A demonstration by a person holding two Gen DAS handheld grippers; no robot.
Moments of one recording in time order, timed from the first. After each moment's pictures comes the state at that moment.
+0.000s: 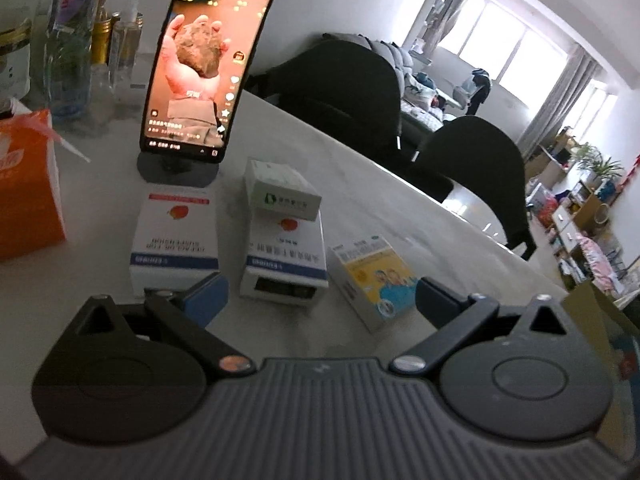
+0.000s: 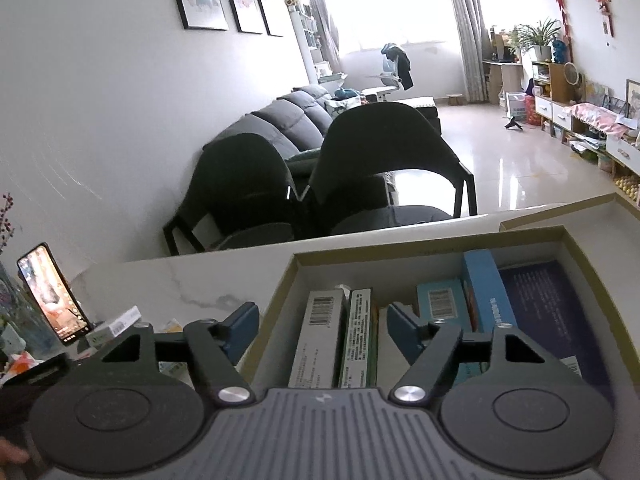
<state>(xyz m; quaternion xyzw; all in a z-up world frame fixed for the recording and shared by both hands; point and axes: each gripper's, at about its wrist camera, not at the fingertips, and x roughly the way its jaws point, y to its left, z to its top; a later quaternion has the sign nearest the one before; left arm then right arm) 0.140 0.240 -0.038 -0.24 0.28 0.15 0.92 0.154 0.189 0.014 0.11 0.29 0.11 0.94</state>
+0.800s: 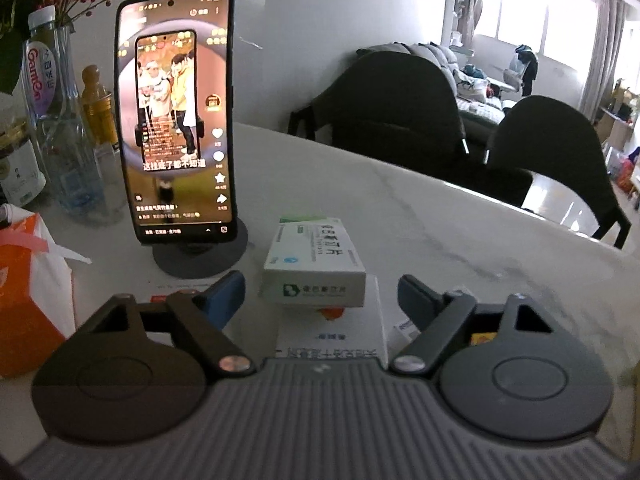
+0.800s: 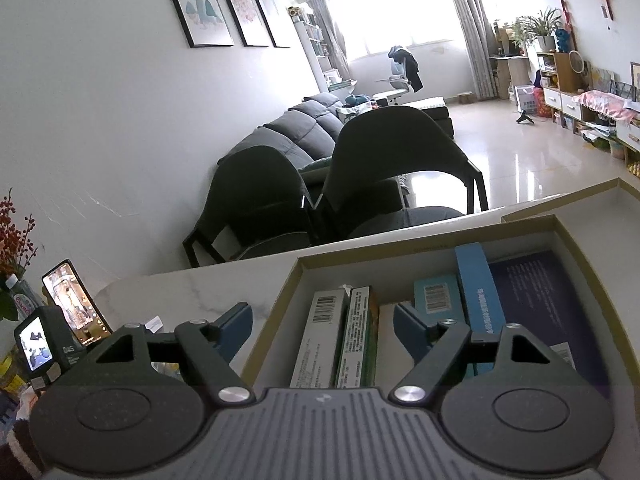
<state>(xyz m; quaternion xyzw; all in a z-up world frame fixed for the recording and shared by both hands) 0.201 0.238 -0.046 -0.10 0.29 0.25 0.92 0.141 0.162 0.018 0.14 0.28 0.13 0.94</state>
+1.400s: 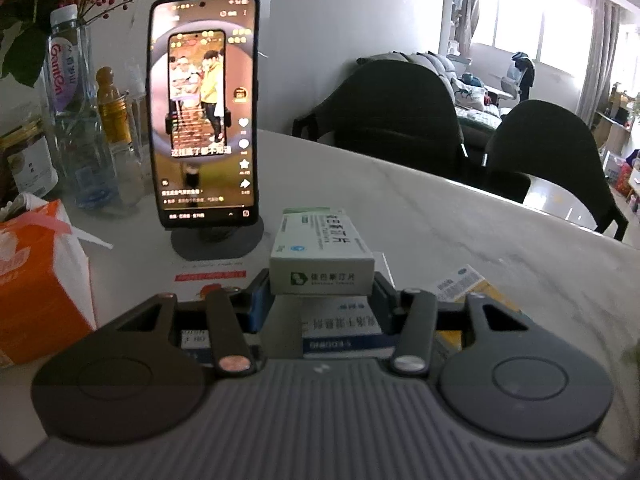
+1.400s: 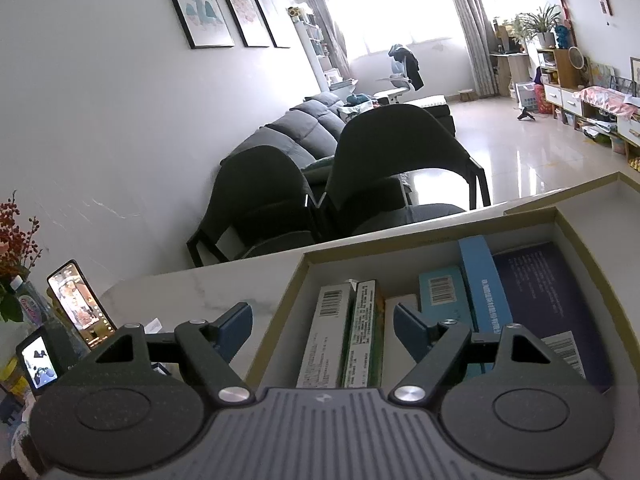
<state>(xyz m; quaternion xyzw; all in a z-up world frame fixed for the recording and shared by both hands) 0.164 0.232 -0.045 -0.10 0.27 0.25 0.92 0.136 0.169 0.016 0.15 0.28 0.14 0.94</state>
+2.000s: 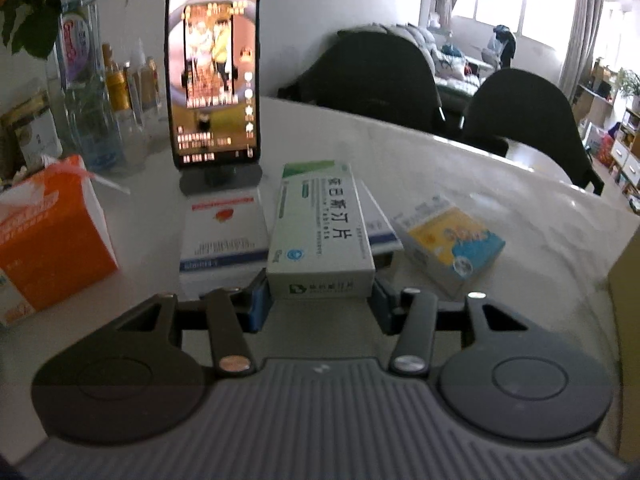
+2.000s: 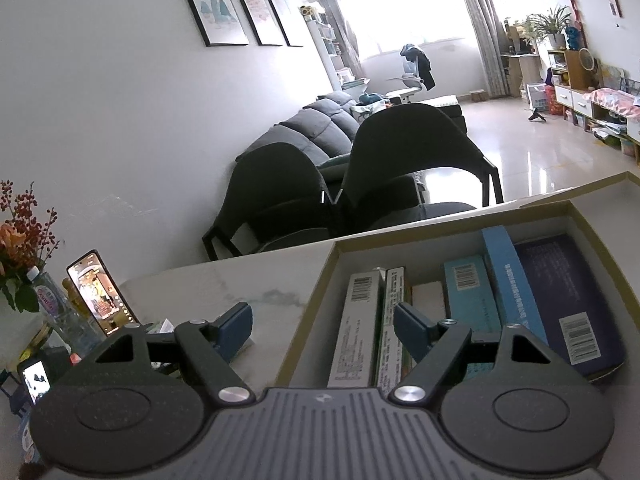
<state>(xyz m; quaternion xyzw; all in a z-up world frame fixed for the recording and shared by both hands) 0.128 0.215 -0.052 -0.10 0.32 0.21 0.92 0.114 0.183 0.022 0.14 0.28 0.16 0.94</state>
